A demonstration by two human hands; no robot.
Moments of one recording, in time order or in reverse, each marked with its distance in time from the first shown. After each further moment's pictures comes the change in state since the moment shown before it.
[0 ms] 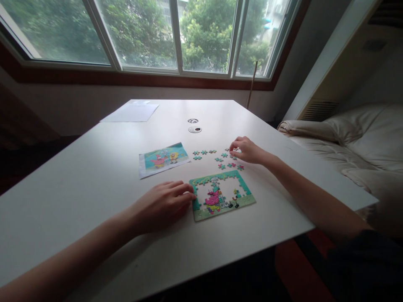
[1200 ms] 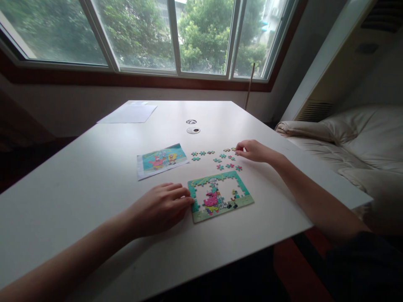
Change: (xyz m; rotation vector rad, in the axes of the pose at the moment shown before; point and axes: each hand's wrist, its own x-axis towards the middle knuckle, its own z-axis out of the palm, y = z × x) left_hand 0.000 0.002 -0.001 0.014 0.030 0.046; right_hand -0.011 0.013 -0.016 0.033 -0.125 0.145
